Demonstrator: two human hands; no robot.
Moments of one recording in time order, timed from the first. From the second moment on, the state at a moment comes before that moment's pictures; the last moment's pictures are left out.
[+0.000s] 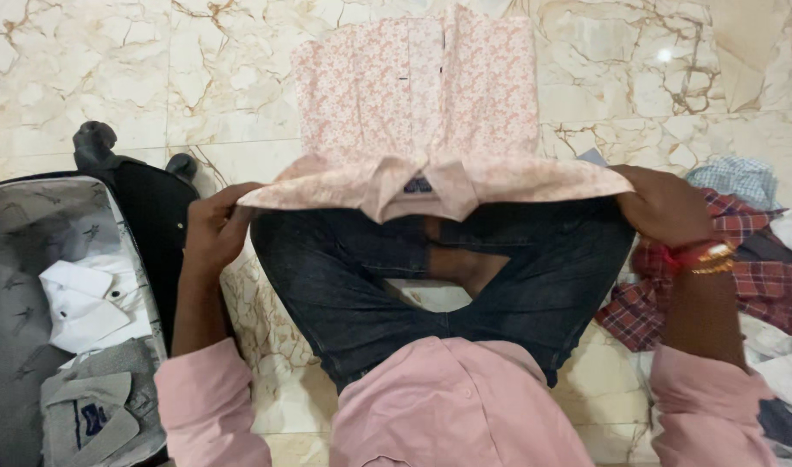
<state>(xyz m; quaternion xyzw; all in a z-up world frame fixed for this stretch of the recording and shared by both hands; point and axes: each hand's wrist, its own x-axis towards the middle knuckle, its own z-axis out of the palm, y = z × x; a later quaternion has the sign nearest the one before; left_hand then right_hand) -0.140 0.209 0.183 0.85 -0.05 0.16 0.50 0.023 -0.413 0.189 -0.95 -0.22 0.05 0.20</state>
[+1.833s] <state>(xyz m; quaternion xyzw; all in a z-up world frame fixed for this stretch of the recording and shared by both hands) -0.119 0.209 0.222 0.93 -0.08 0.17 0.31 0.079 -0.461 0.168 -0.92 -0.13 0.20 0.30</state>
